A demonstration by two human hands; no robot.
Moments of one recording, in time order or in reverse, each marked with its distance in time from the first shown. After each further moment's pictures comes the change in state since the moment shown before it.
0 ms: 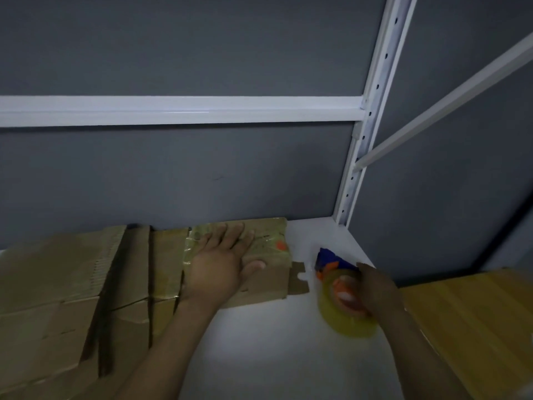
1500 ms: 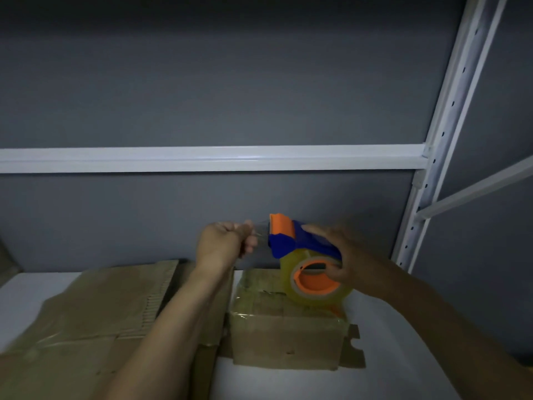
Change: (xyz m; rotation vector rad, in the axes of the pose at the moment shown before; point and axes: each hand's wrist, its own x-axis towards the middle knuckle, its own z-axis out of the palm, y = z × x) left_hand 0.052 -0.046 -0.111 -1.286 0.280 -0.683; right_hand 0.043 -0.157 -0.088 0.359 0.002 -1.000
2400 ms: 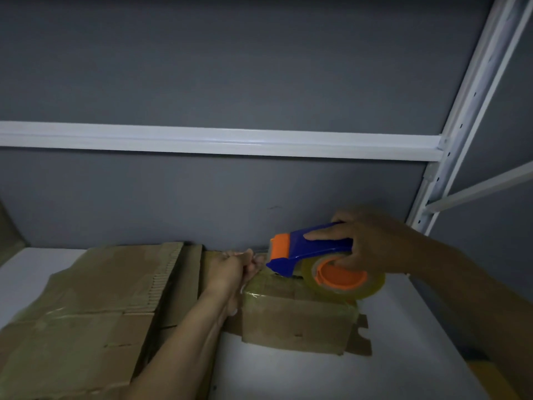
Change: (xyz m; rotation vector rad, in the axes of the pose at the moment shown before) left_hand -0.015 -0.072 0.005 -0.454 0.019 -0.360; right_hand 0.011 -0.023 -0.040 -0.544 -0.238 -0.089
